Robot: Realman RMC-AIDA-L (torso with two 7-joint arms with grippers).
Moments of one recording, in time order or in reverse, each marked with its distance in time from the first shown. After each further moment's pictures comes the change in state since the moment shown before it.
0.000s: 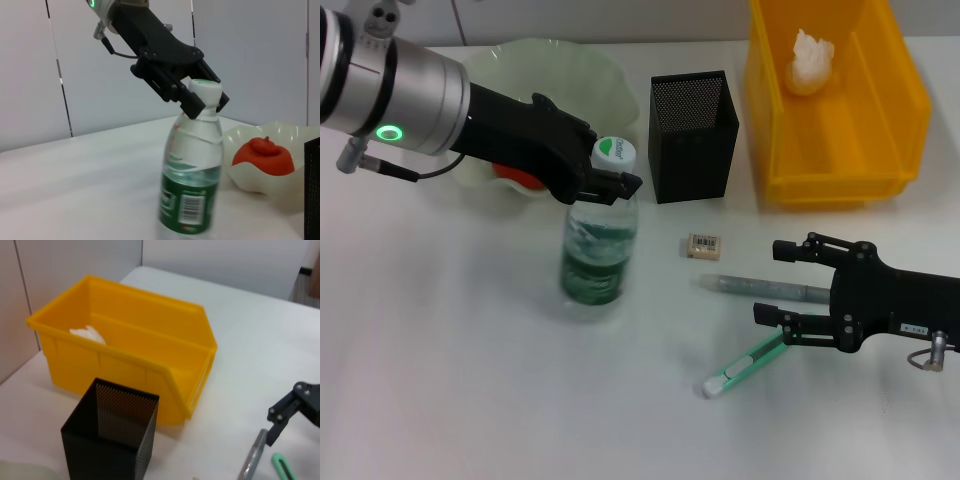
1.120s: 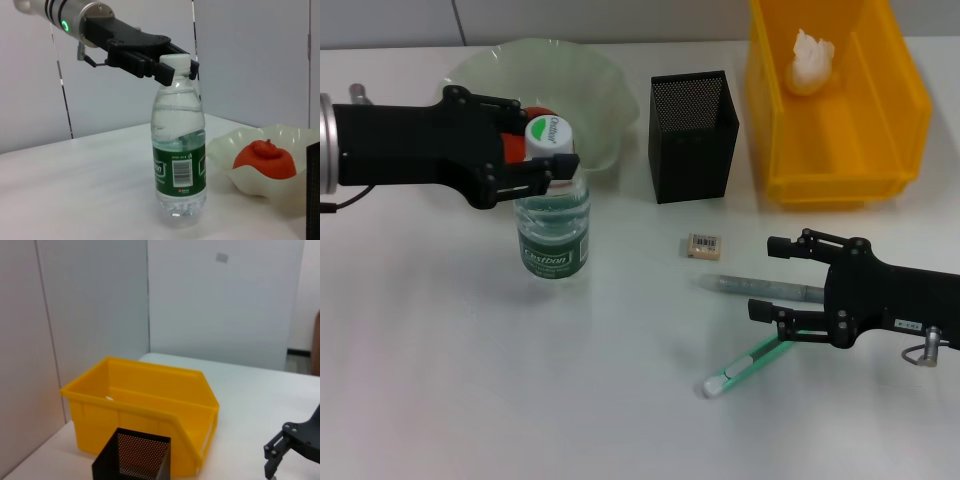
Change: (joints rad) left arm 0.202 0.000 -0.200 -0.062 -0.291 0.028 0.428; right arm 0.012 0.002 0.000 0.009 0.002 0.008 0.000
